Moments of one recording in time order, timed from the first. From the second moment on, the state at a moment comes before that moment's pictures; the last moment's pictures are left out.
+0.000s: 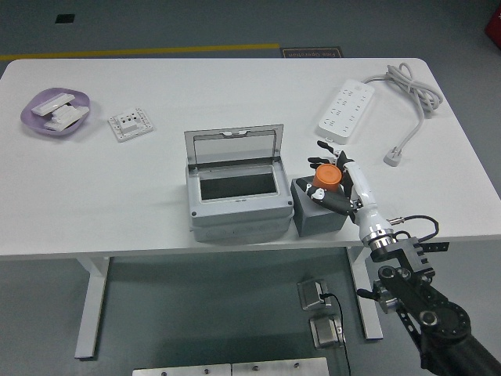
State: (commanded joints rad) left arm 0.12 0.05 -1.45 -0.18 0.97 0.12 0.28; right arm 0.21 -0.07 1.15 1.04 -1.32 -0.19 0.45
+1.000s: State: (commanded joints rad) left arm 0.13 0.05 -1.46 -0.18 0.98 0.12 0.28; right arm 0.26 -0.11 1.10 1.17 -1.46 -0.21 0.37
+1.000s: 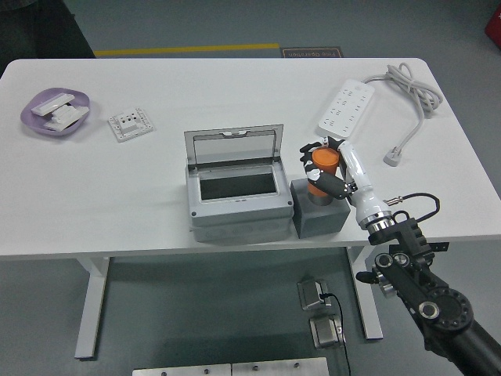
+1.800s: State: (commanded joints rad) left arm 0.11 0.07 -1.47 -0.18 0.99 0.12 0.28; right arm 0.66 -0.08 0.72 1.06 -1.79 -0.08 0.21
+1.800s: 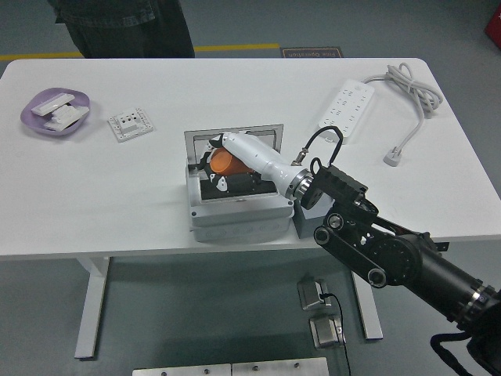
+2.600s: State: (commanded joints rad) left arm 0.10 0.07 -1.47 -0.18 1.01 0.11 0.27; right arm 0.78 -0.08 0.54 0.95 -1.86 0.00 0.22
